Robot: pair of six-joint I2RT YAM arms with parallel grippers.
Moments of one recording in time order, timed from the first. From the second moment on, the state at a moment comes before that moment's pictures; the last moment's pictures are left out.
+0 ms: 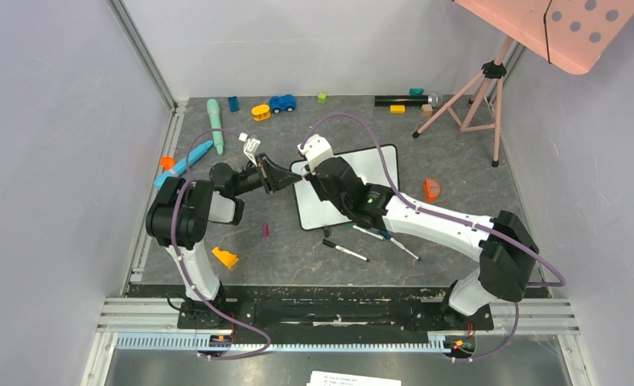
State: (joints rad) left arm -0.14 1.87 0.62 1.47 1.08 -0.81; right arm 0.97 1.56 1.19 -0.09 0.44 0.03
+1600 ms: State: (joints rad) left arm -0.14 1.87 0.62 1.47 1.07 -0.81; right arm 0.96 1.55 1.19 -0.09 0.48 0.03
